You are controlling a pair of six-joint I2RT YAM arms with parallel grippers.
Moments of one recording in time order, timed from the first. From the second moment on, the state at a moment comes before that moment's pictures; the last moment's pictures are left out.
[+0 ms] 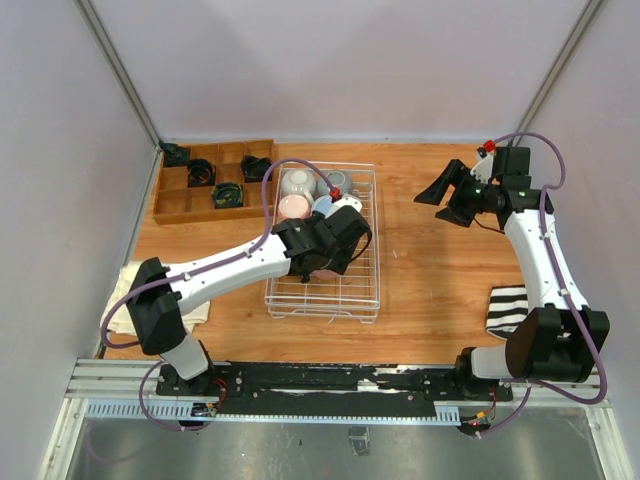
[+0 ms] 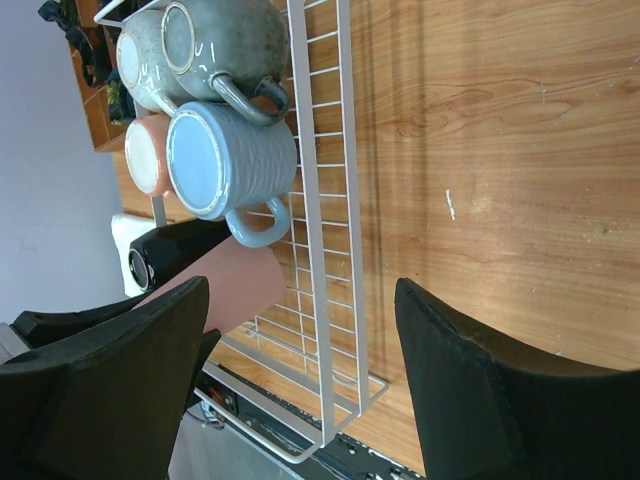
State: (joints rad) left arm -1.02 1.61 1.41 -0.78 -0.52 -0.44; right arm -0.05 1.36 1.25 -0.69 -0.57 0.51
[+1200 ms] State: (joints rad) left arm -1.02 1.69 1.49 -0.85 -0.50 -0.45; right arm -0.05 1.35 1.24 -0.69 -0.57 0.50
